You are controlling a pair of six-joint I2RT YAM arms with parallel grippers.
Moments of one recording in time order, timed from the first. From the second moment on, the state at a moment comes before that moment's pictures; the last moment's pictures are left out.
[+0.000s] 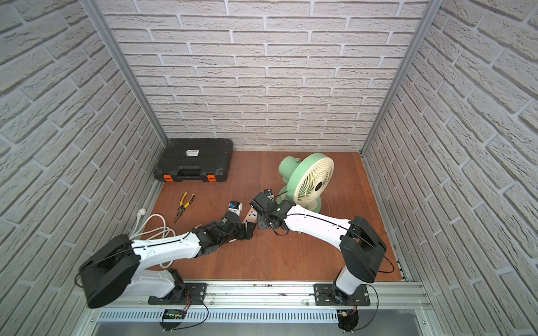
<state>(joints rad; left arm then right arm) -0.76 1.37 0.51 0.05 -0.20 -0.62 0.85 1.62 1.15 -0.68 0.22 0.76</state>
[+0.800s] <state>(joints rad) -0.76 1.71 0.78 -0.07 -0.37 -0.66 0.86 1.56 1.07 -0.65 0.23 0.84</state>
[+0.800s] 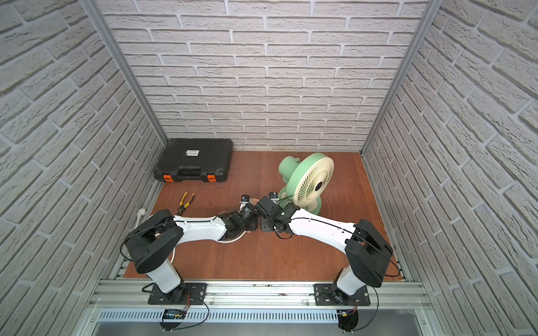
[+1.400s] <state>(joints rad) -0.78 1.55 0.69 -0.27 -0.45 -1.07 0.90 1.55 1.06 -0.59 0.23 0.84</state>
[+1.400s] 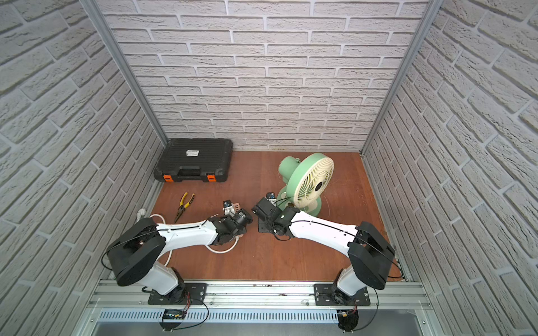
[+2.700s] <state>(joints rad) -0.76 1.23 0.45 -0.07 -0.33 -1.16 0.91 1.67 1.14 -0.53 0.20 0.81</state>
